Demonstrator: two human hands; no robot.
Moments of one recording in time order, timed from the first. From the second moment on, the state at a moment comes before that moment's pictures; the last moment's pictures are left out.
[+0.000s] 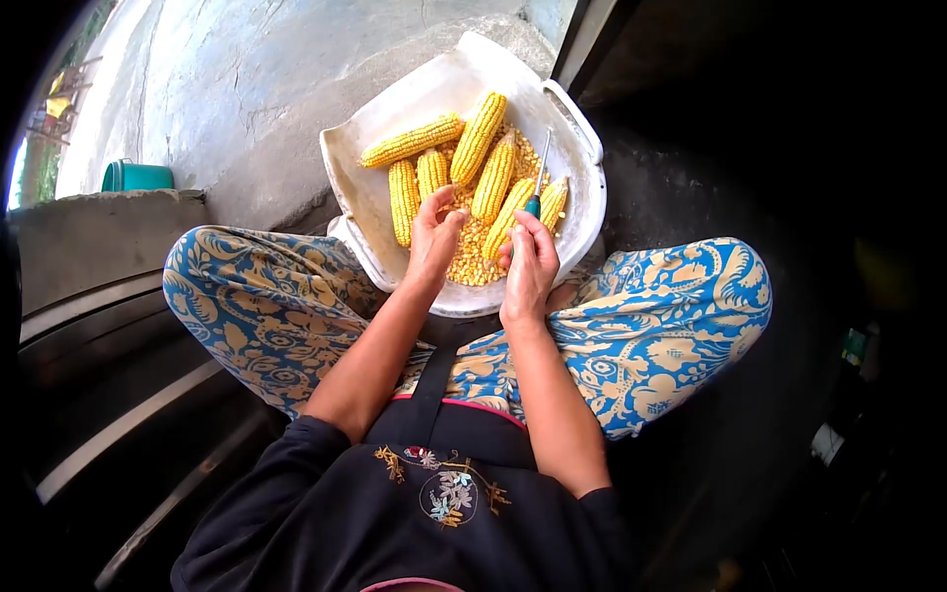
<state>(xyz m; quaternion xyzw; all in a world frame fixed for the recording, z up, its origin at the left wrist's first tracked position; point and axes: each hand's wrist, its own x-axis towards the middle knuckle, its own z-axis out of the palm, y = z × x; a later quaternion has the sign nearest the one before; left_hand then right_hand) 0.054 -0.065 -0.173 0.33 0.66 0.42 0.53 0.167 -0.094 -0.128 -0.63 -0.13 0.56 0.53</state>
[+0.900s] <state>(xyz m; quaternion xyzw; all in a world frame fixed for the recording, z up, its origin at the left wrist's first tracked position) -0.030 0.044 -0.237 0.62 0.76 0.05 0.20 0.154 -0.101 -0.131 -0.56 -0.19 0.67 0.44</state>
